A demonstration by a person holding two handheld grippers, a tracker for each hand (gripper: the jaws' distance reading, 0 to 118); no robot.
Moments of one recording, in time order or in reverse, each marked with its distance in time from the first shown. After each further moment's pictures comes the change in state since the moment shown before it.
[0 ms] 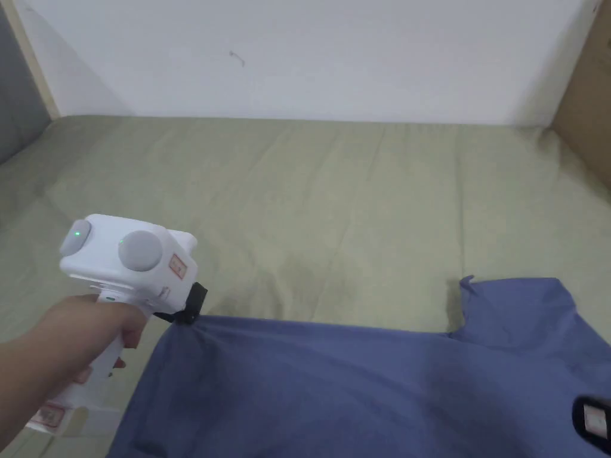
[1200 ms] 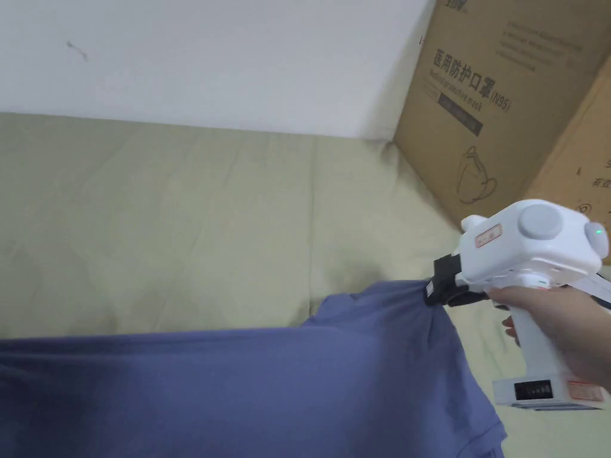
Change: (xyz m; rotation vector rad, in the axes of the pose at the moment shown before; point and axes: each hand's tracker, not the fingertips) left arm 0.000 -0.037 0.056 0.133 -0.011 0.023; right arm 0.160 0.136 -0.123 -0.374 -0.281 -0.210
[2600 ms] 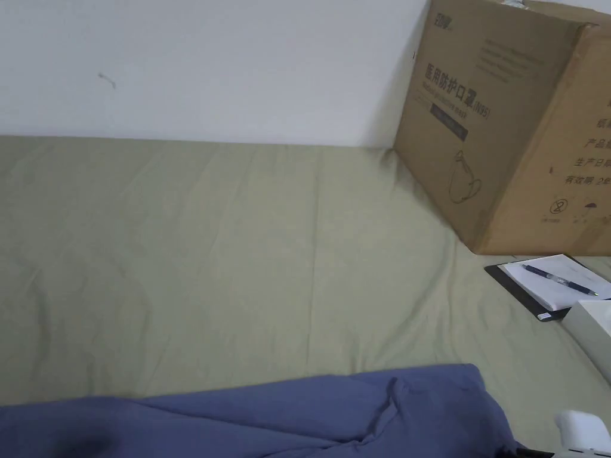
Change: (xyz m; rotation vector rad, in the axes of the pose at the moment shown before) left arm 0.017 -0.223 0.049 0.078 -0.121 0.152; right arm 0.072 -0.276 0.056 0.095 -0.012 -0.022
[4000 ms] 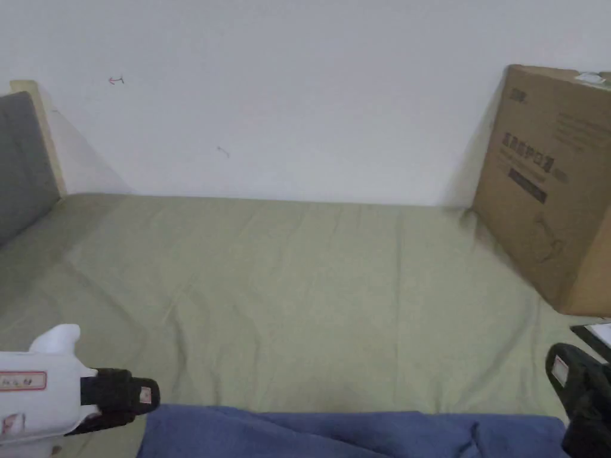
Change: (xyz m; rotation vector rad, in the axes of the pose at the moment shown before) left arm -0.026 0.093 0.091 -0.010 -0.351 0.344; right arm -0.202 -0.039 0.194 0.874 0.088 0.319
